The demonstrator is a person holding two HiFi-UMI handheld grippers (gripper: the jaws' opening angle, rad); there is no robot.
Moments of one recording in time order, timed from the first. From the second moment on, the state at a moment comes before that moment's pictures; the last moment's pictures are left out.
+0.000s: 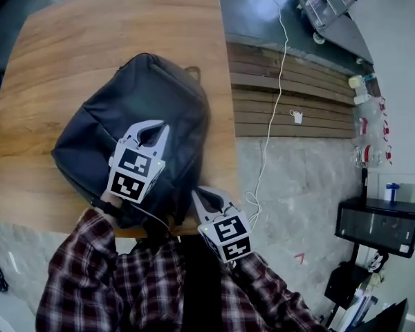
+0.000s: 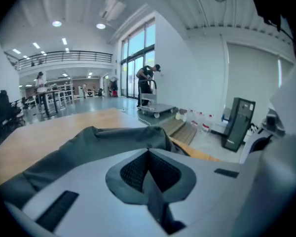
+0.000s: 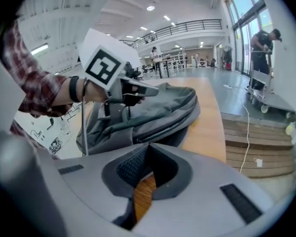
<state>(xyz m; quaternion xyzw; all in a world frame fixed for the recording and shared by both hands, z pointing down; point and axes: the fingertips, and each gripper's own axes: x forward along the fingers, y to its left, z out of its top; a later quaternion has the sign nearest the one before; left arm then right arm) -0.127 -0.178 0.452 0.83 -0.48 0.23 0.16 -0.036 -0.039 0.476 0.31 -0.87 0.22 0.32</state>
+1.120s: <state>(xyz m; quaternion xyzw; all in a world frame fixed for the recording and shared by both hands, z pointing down) -0.160 -0.062 0.198 0.79 -0.62 0.01 0.05 -0.119 -0.074 0.210 0.28 -0.95 0.01 0.11</state>
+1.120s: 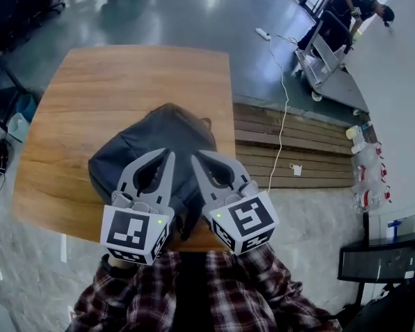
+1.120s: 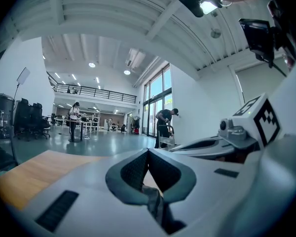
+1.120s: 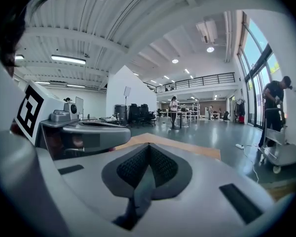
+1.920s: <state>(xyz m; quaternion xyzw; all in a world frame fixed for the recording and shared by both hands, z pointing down) -0.143 -0.086 0.183 0.81 -0.59 0.02 0.06 -0.112 -0.097 0.211 0.30 -0.94 0.04 0.12</state>
